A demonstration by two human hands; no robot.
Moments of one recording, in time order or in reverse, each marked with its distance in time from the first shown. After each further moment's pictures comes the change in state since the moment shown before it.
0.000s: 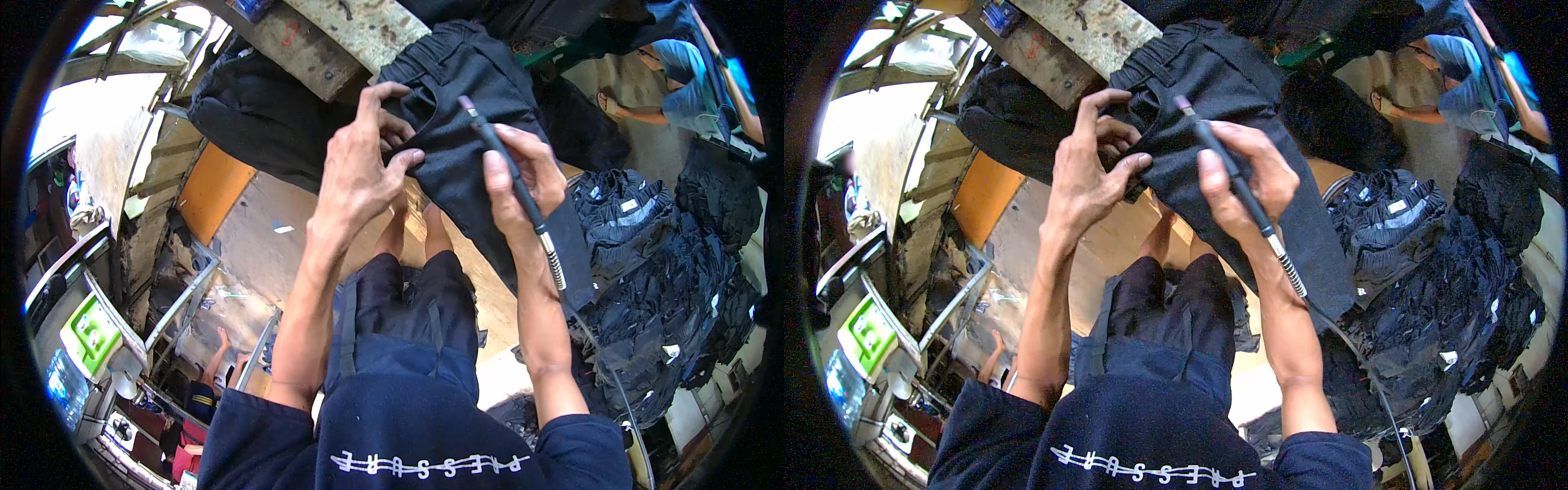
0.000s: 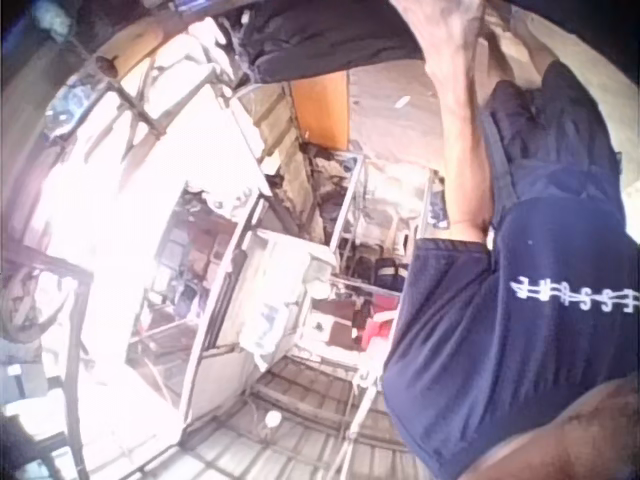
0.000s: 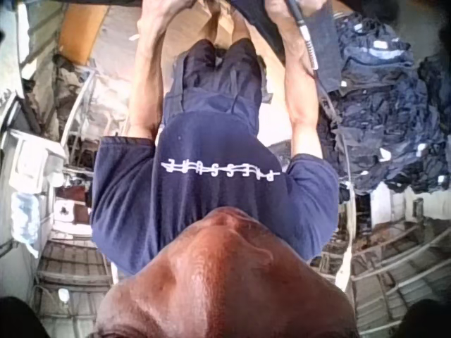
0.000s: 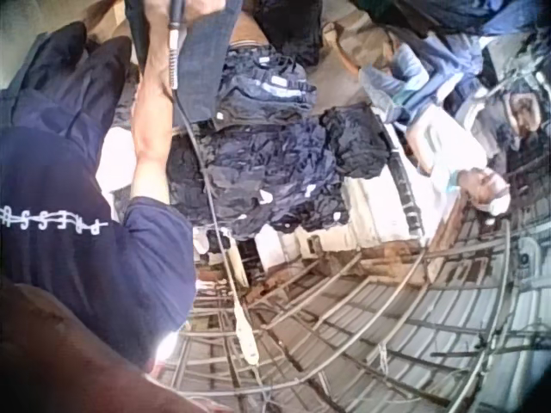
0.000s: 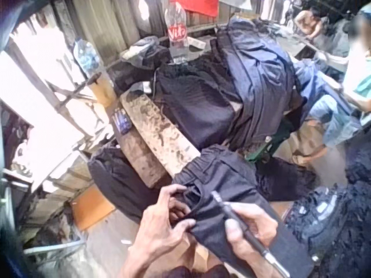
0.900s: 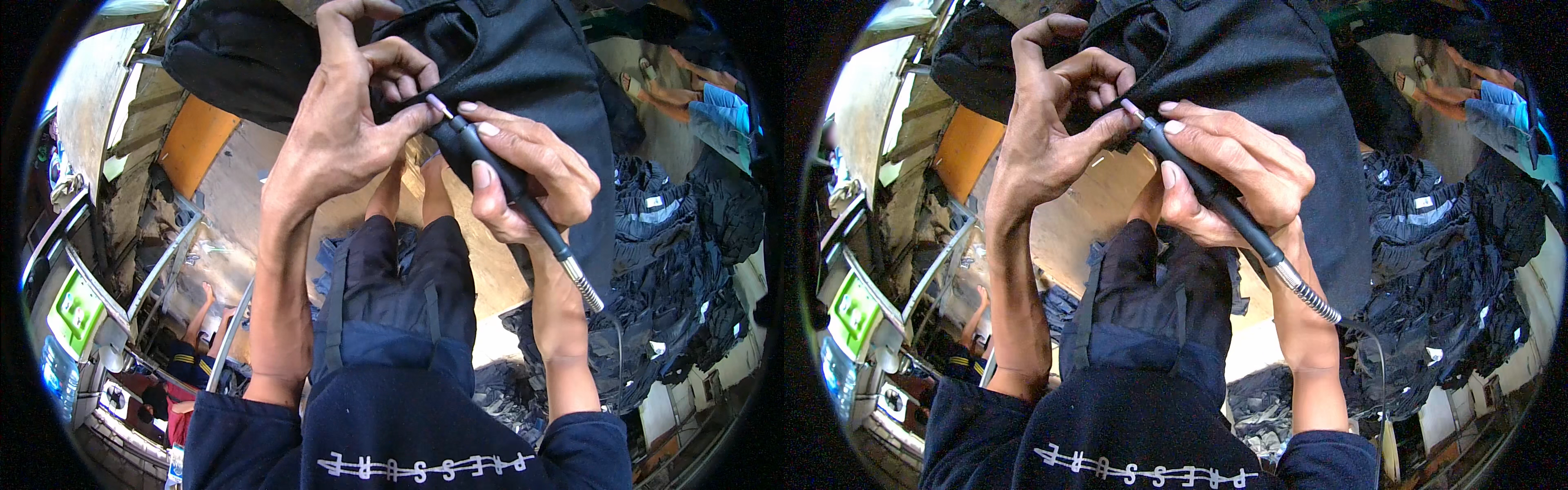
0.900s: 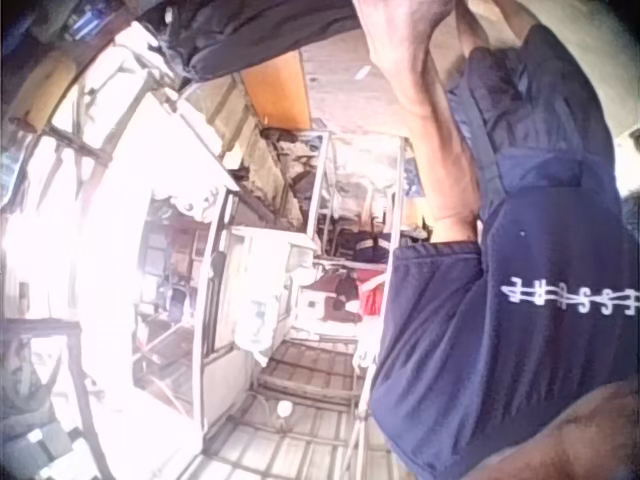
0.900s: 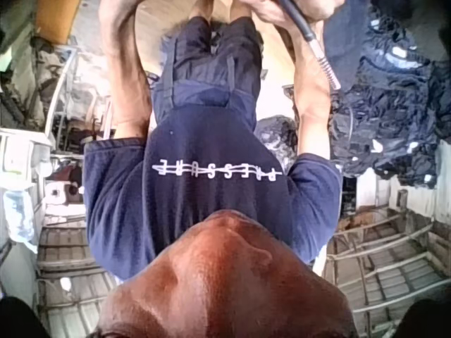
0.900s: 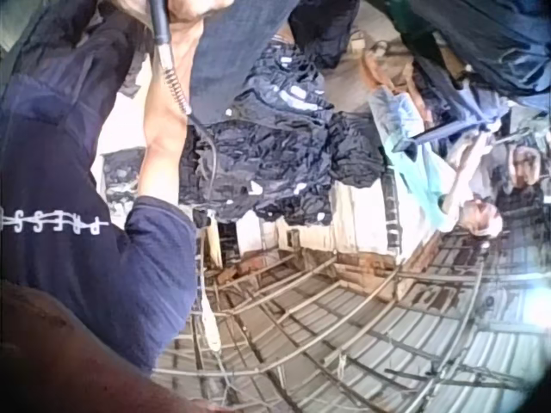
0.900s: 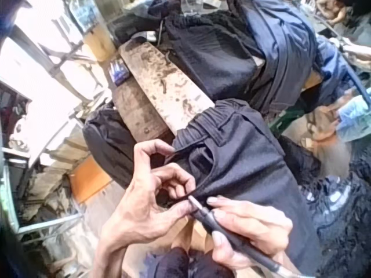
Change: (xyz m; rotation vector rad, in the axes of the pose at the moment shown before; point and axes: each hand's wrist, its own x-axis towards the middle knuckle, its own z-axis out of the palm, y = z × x) left_hand 0.003 -0.037 -0.004 -0.204 -0.121 0.080; right_hand -0.005 0.018 0.024 -0.020 -0.326 -0.406
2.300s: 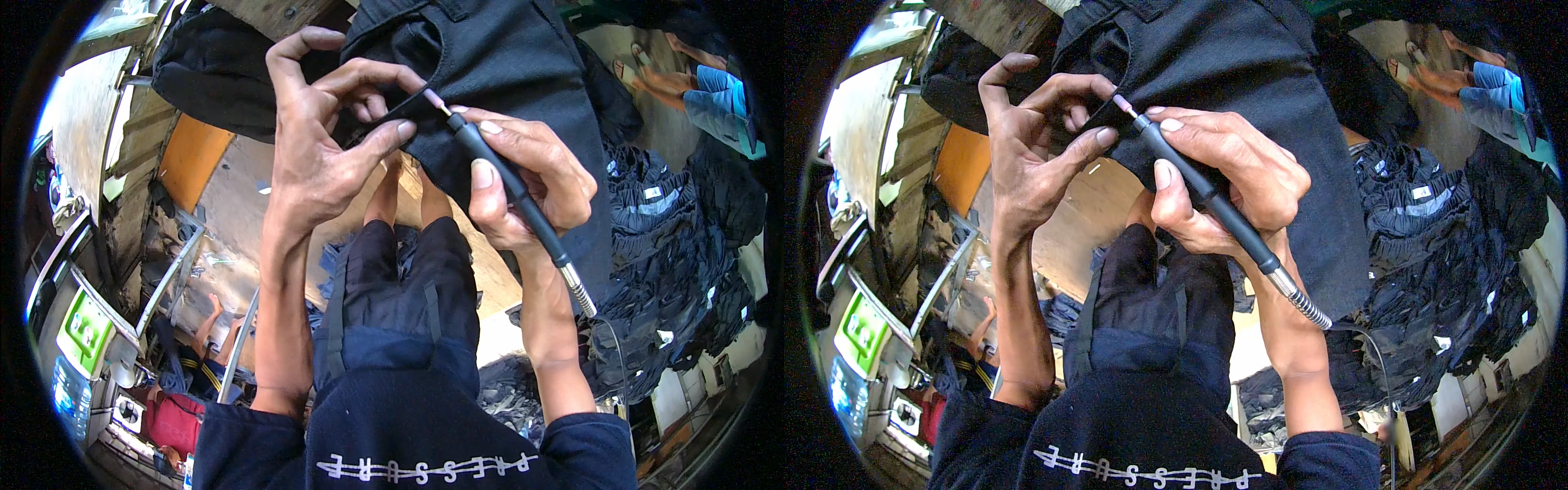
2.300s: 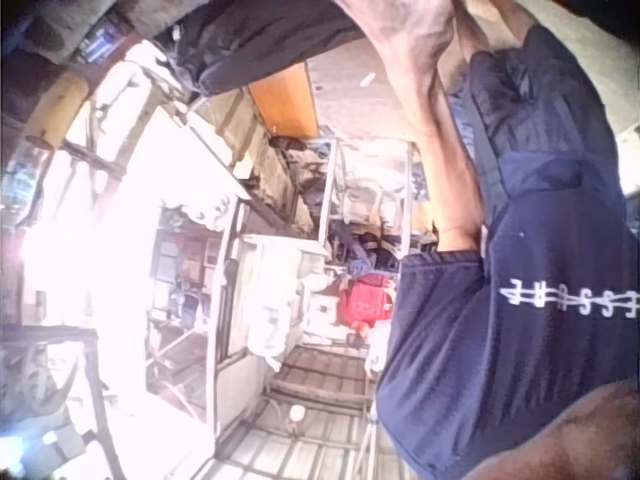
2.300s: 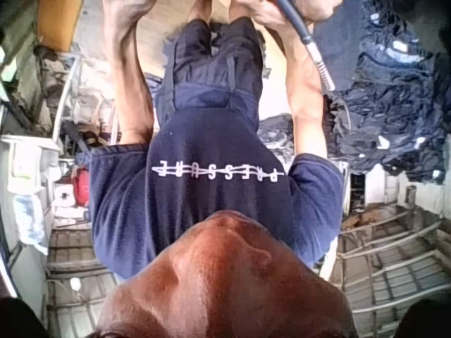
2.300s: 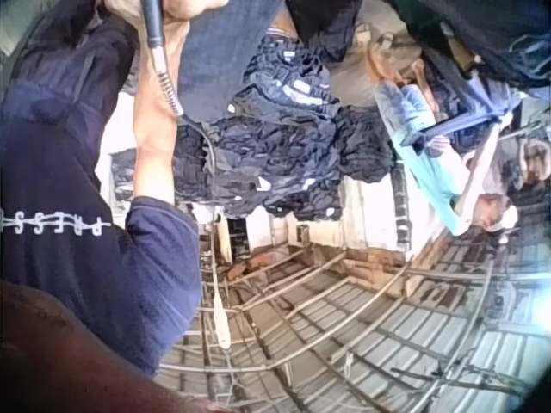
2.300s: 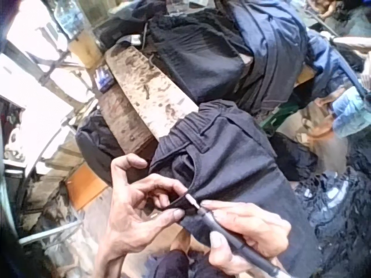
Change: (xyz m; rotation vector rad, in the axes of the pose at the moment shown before) left_hand -0.004 -0.013 0.006 -0.040 0.031 0.046; right_hand -0.002 0.001 -0.004 0.023 0.105 0.111
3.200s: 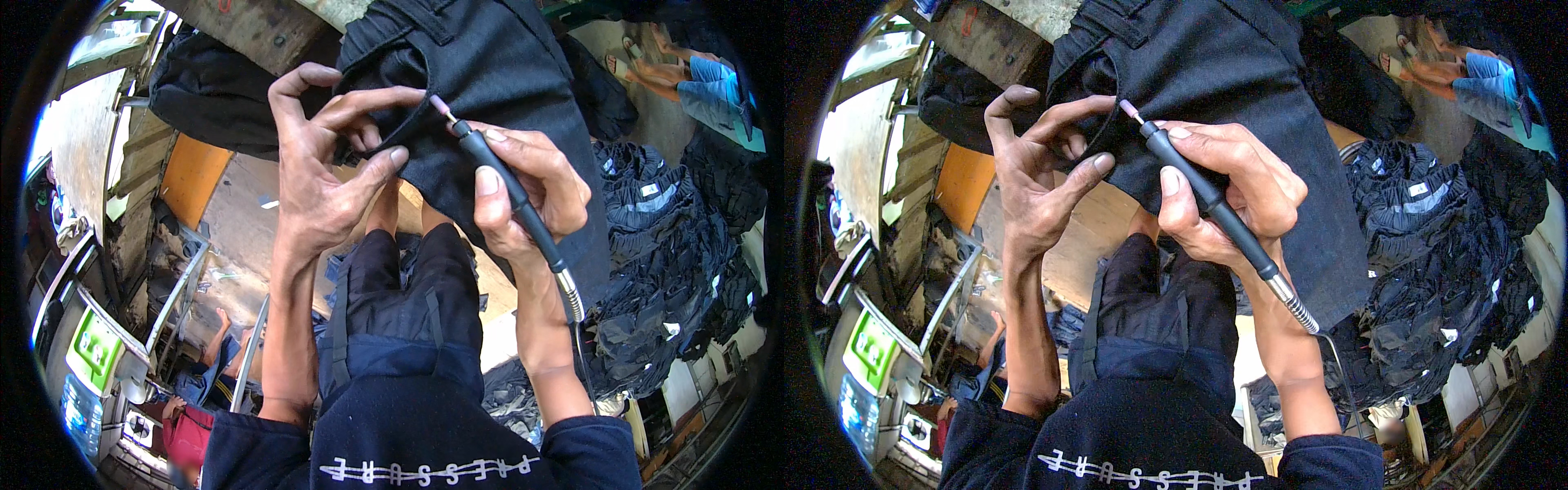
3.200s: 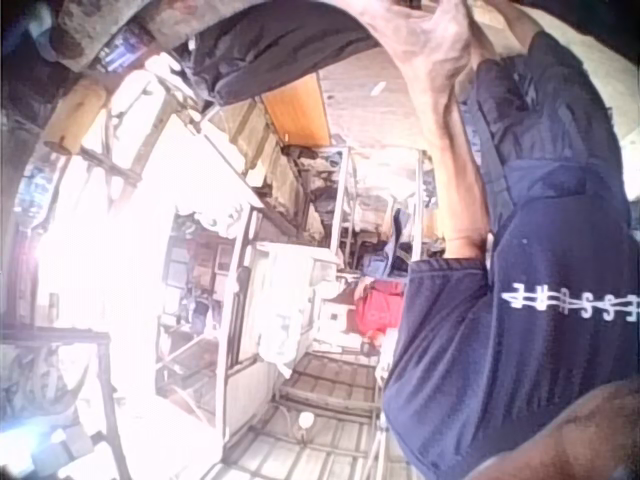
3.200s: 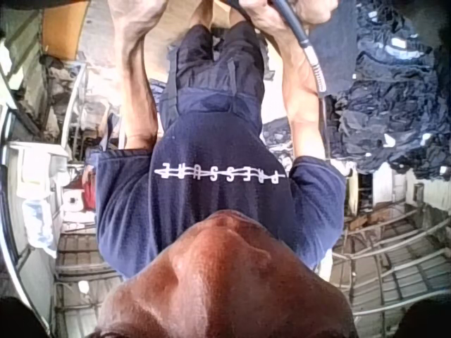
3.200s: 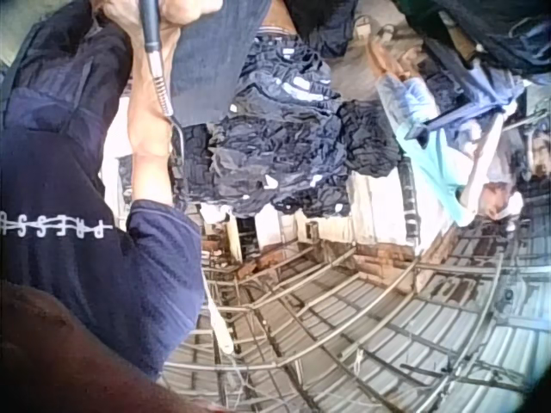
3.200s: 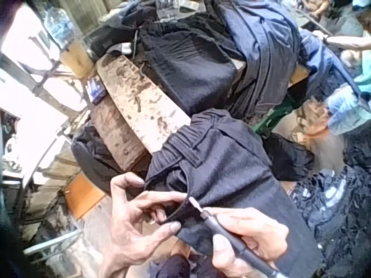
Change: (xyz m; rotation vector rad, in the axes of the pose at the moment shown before) left_hand 0.001 0.003 0.008 -0.218 0.090 -0.067; right_hand -0.001 0.001 -0.001 -0.009 0.044 0.108
